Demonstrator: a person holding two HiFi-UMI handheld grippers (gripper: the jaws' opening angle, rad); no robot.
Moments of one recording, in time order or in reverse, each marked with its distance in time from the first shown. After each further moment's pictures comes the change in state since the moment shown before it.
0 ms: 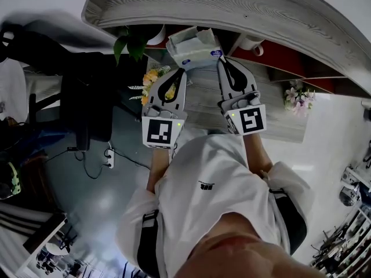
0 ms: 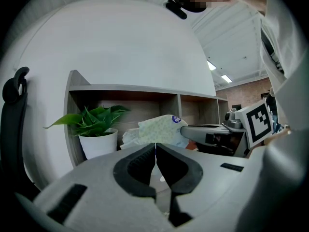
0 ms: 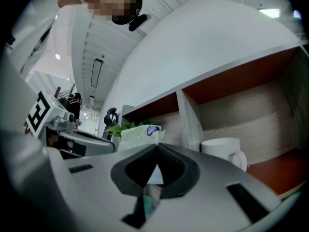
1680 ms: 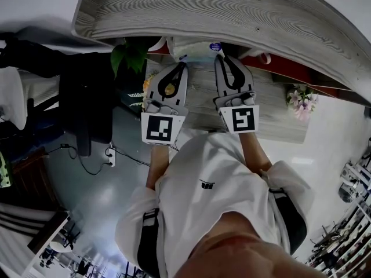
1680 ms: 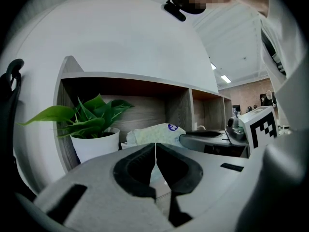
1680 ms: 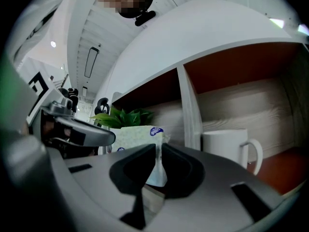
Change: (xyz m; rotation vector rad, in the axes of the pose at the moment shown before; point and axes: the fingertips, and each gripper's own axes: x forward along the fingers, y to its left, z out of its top) left arm 0.037 0.024 0.003 -0.020 0.004 -0.015; right arm 0.039 -0.011 -0.018 -0.020 0.025 -0.104
